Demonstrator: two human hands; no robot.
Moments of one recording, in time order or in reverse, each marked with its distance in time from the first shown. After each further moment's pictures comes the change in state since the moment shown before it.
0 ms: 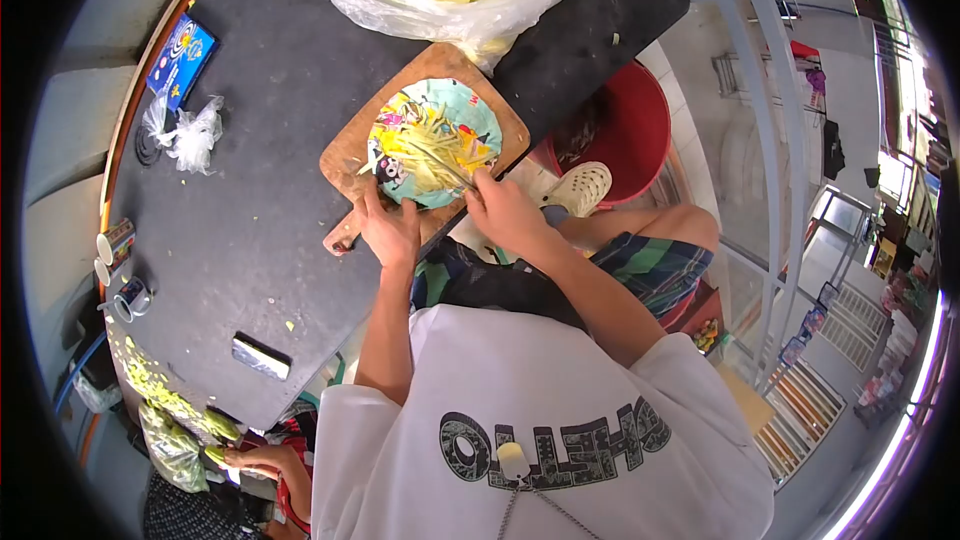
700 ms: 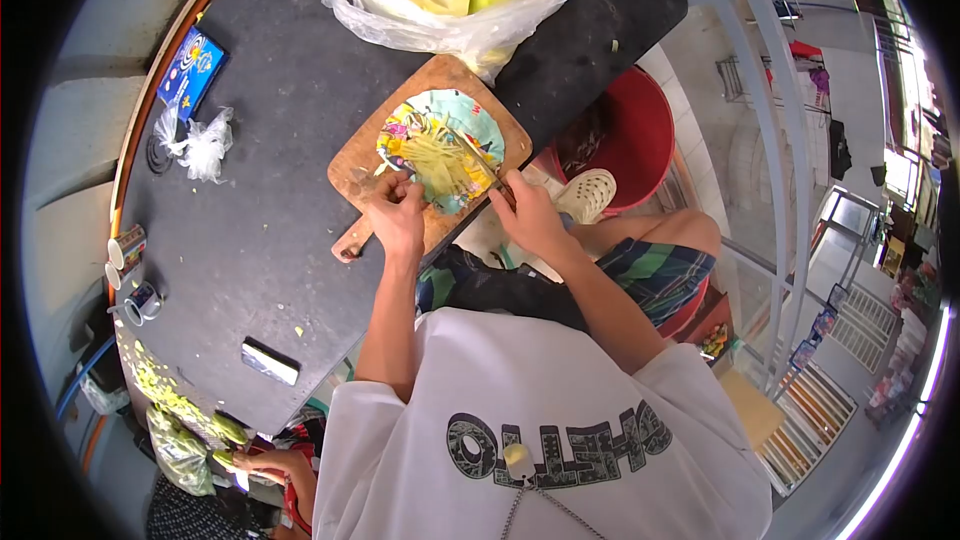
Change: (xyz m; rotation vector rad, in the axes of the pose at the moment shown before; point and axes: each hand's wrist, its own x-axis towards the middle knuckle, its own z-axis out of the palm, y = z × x) left_hand 0.028 0.046 -0.008 -0.737 -0.211 -0.490; right_hand -0.009 0.015 -0.018 0.164 0.097 0.105
